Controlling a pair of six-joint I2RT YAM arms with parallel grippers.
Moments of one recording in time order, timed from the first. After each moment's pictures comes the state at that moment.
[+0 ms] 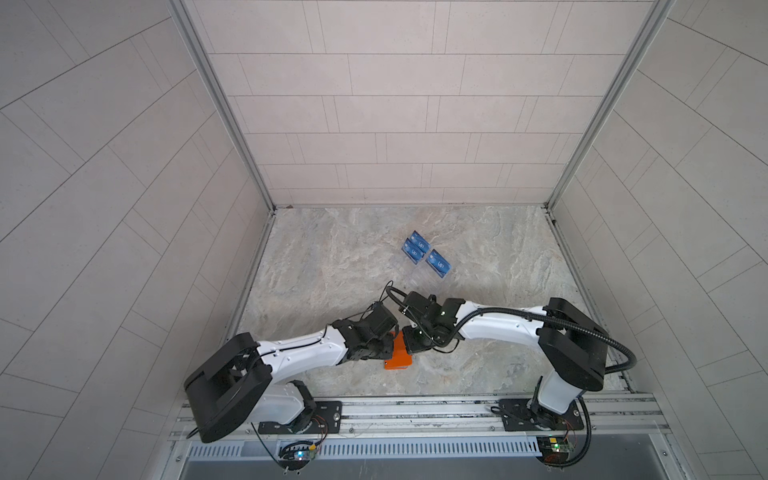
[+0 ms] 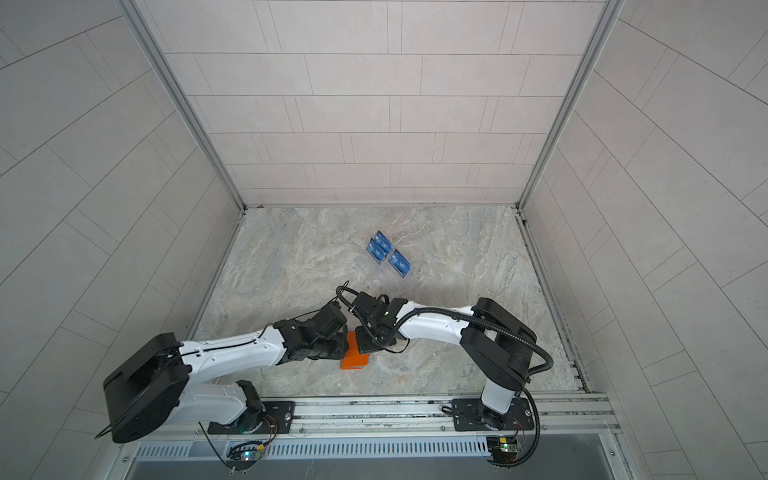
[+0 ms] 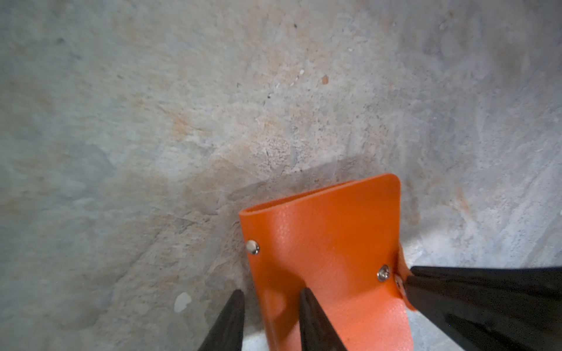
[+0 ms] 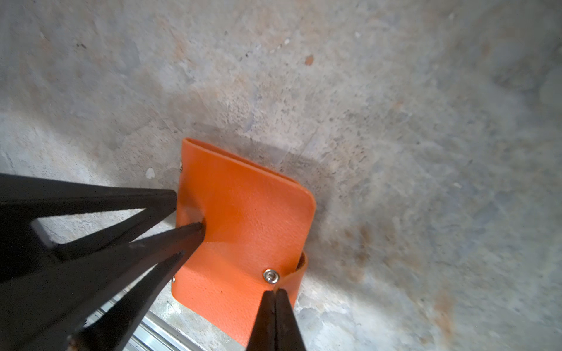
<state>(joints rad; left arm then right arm) -0.89 1.31 0.53 -0.36 0.01 -0.79 0.98 1.71 1.03 -0.50 -0.17 0.76</state>
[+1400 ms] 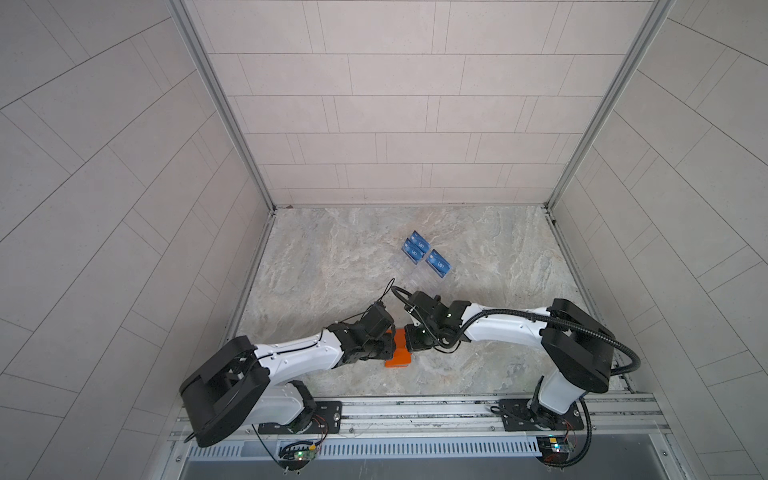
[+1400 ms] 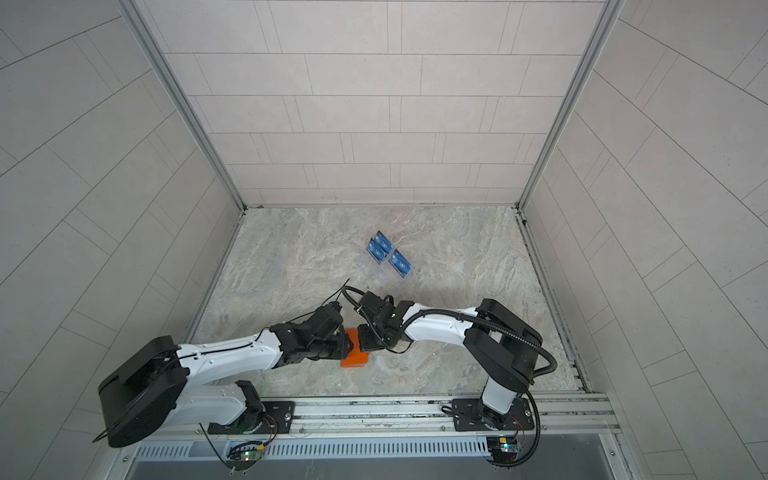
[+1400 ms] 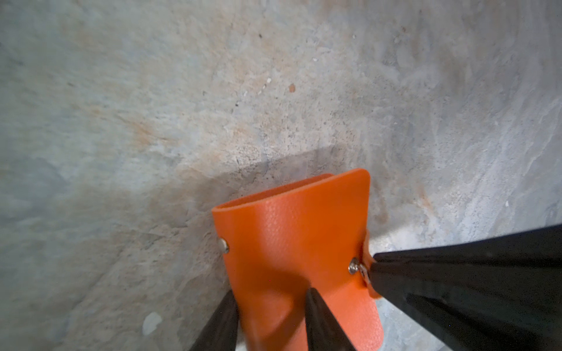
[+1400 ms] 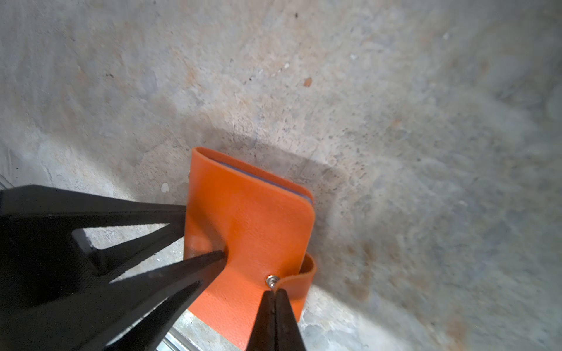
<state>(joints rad) -0.87 1.30 0.48 -0.25 0.07 -0.78 0.95 1.68 0.94 -0.36 -0.20 0.79</state>
